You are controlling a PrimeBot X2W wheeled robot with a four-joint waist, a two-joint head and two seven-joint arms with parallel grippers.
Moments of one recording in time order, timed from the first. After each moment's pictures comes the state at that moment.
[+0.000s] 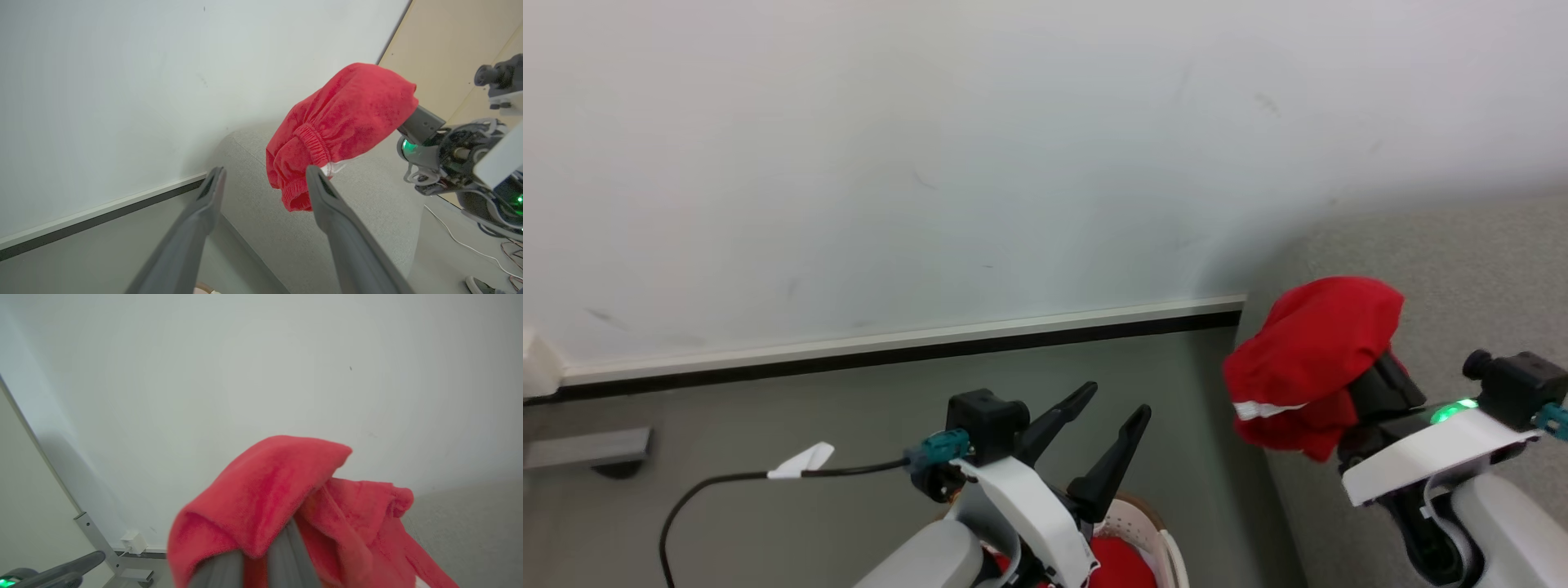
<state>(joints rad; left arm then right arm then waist) -0.50 0.15 -0.79 0.34 -0.70 -0.05 -0.14 -0.46 -0.33 0.54 0.35 0.91 0.13 -0.26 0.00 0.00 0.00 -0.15</state>
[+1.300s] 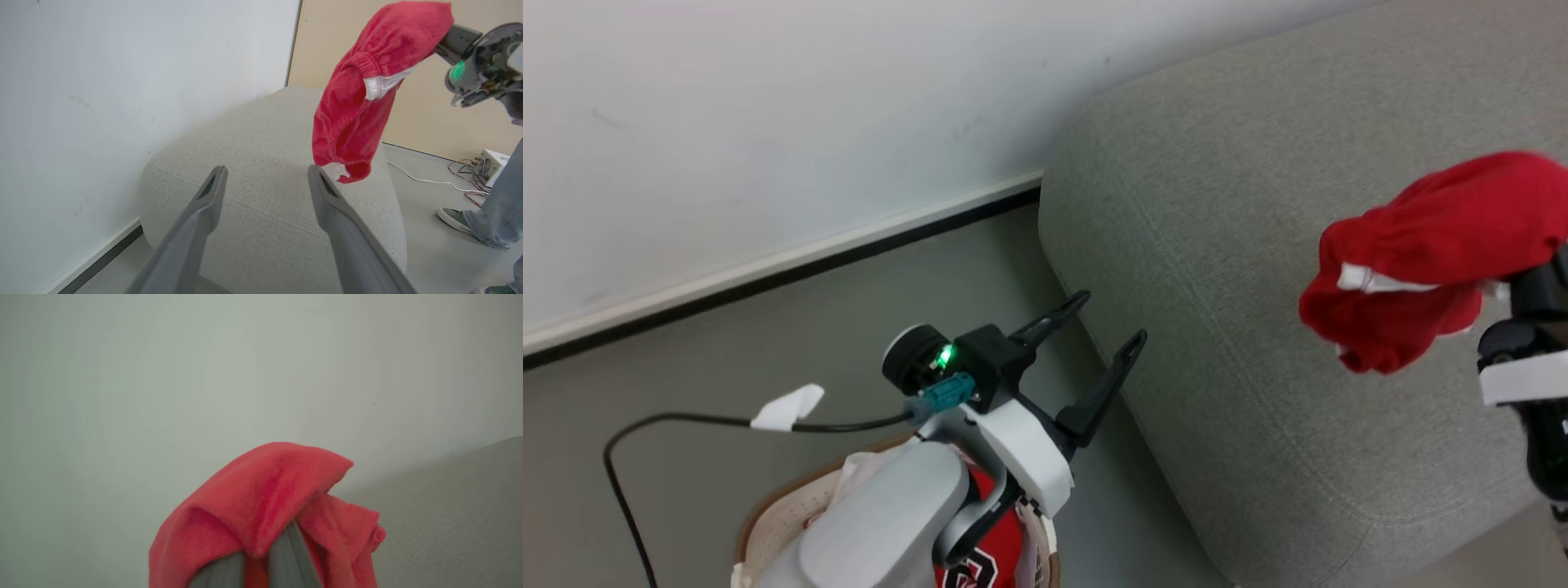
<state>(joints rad) -0.66 0.23 -0.85 0.32 -0.50 -0.03 -0.21 -0.48 -0.40 0.26 0.21 0.86 0.13 -0.26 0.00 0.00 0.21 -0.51</state>
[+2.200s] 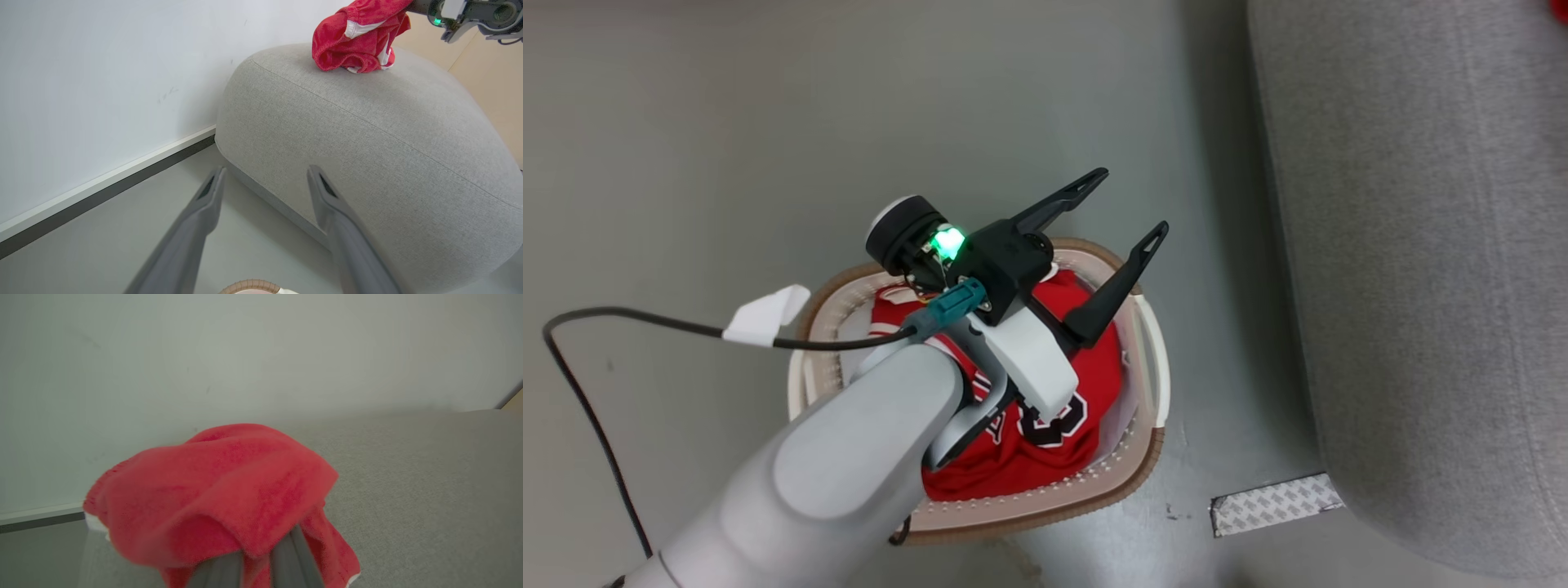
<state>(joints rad) -0.88 0.28 -0.86 0.24 -0.42 -0.03 -0.13 -1.09 -0.66 0.36 0.85 0.91 0.13 -0.19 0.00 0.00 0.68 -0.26</state>
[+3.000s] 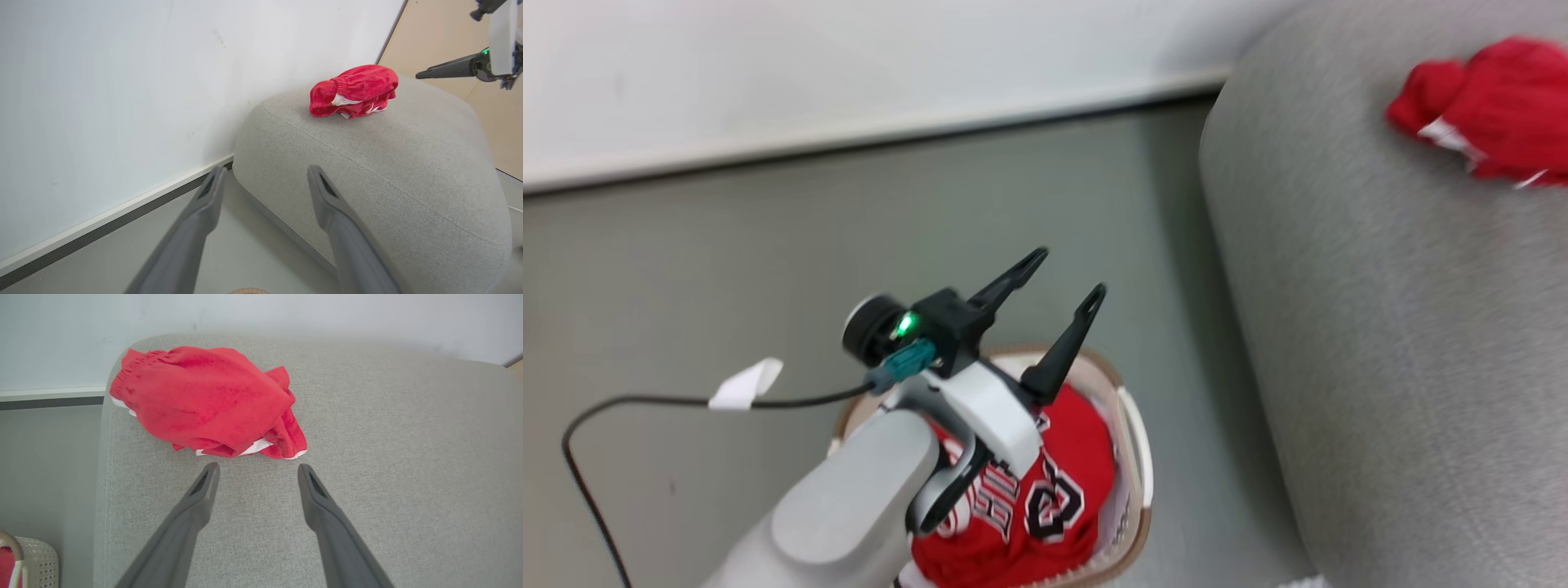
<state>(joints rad) -0.74 0.26 -0.83 0.36 -0.51 -0.01 -0.23 -1.04 -0.68 0.70 0.94 0.91 0.13 0.22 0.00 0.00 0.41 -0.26</state>
